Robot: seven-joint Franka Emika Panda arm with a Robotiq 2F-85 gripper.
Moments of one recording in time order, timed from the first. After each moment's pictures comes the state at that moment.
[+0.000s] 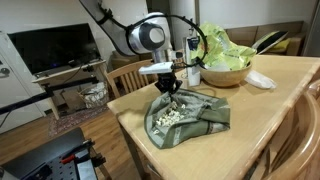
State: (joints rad) arm 0.04 0.49 0.03 -2.08 -0.22 2.51 -0.15
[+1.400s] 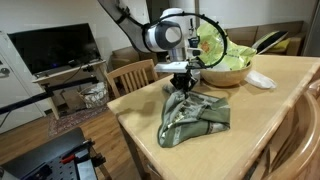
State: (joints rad) arm -0.02 0.59 0.01 -1.91 -0.12 2.51 -0.15
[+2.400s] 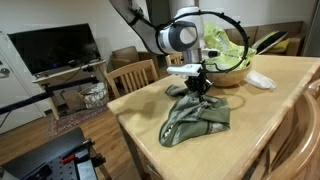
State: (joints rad) arm -0.05 0.65 -0.05 -1.82 -0.10 2.51 -0.05
